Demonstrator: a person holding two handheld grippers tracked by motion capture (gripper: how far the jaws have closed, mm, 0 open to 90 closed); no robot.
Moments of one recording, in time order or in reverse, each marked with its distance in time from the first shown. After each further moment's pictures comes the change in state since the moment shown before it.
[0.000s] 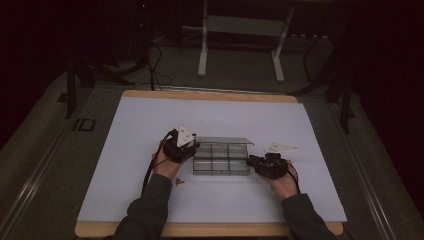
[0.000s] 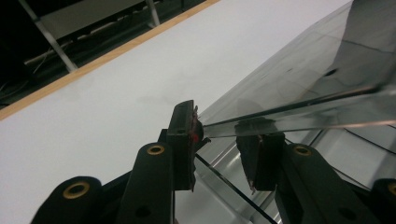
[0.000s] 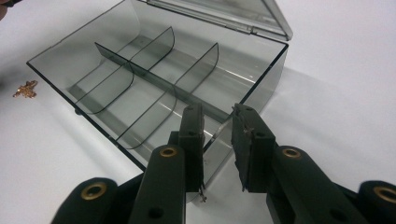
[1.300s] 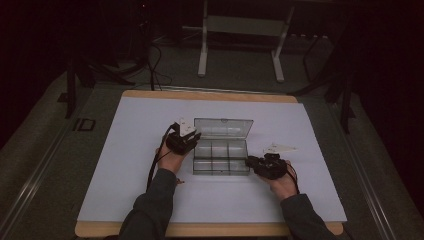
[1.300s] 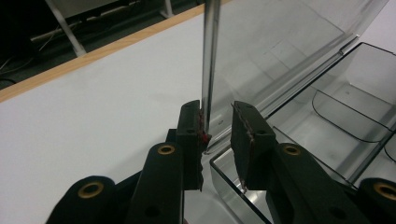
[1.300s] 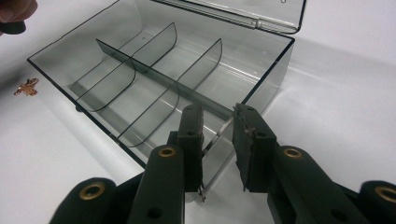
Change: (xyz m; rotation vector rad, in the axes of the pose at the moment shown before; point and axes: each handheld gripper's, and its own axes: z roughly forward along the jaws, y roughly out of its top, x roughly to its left) left arm 0.014 0.005 0.025 0.031 0.036 -0.094; right arm 0.001 -0.002 0.002 0.005 0.008 0.006
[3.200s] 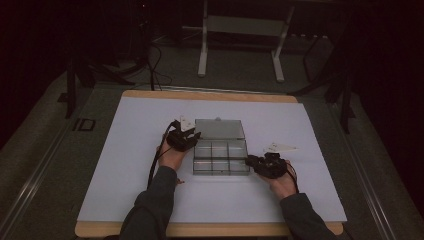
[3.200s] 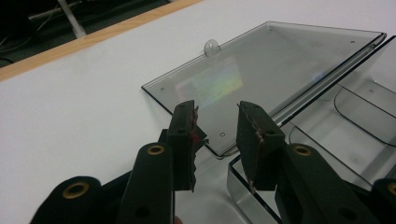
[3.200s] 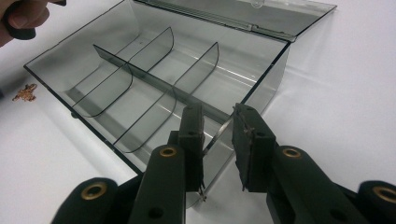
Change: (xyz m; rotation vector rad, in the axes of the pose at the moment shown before) left arm 0.008 0.001 0.012 0.053 0.007 -0.044; right arm -0.003 0.000 0.002 -0.015 0.004 0.011
